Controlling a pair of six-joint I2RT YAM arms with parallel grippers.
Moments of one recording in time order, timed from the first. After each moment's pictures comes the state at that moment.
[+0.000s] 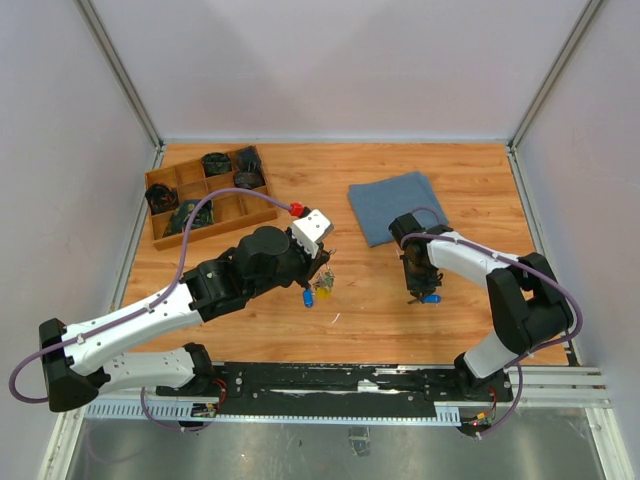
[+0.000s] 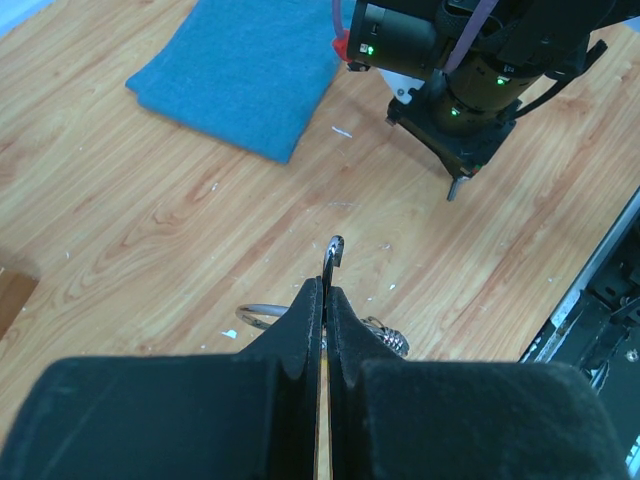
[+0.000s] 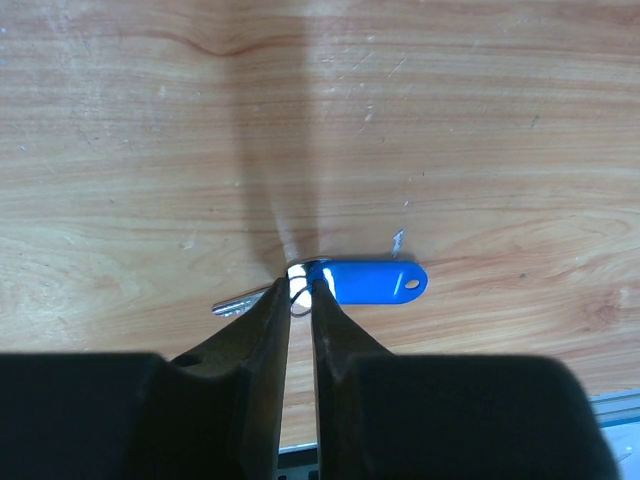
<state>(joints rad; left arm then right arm) -1.04 1.03 0.97 -0.29 -0.20 -0.09 0.46 1.57 0.89 -0.79 0.24 0.38</state>
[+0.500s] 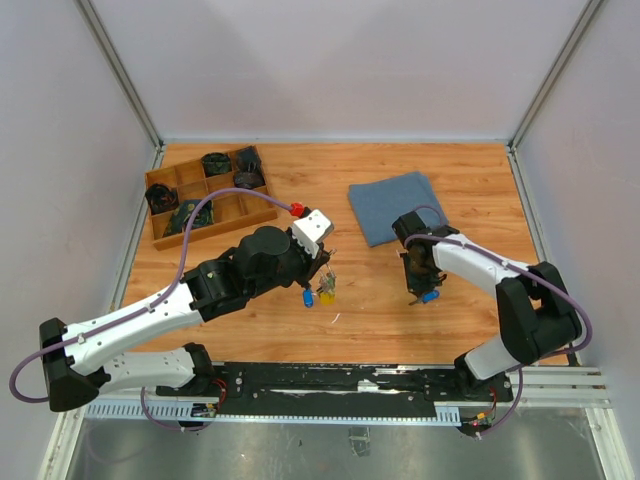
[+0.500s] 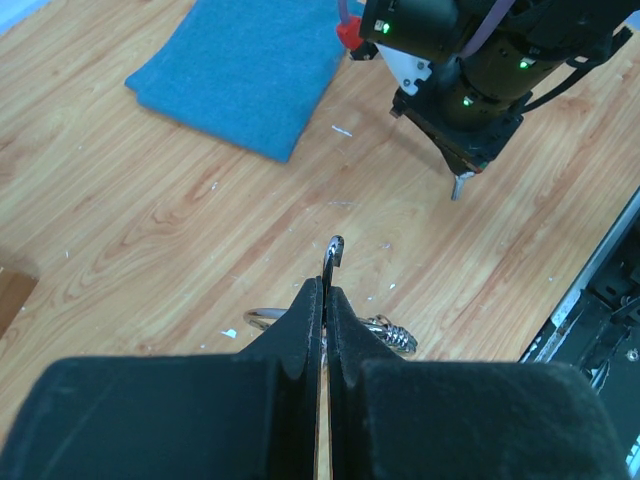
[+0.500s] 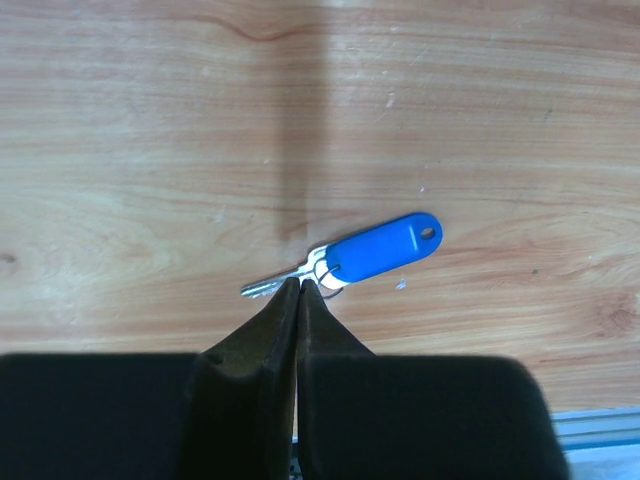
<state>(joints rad) -1.04 1.04 0.97 -0.29 -0.20 -0.09 0.46 1.52 0.88 -0.79 0.20 0.38</state>
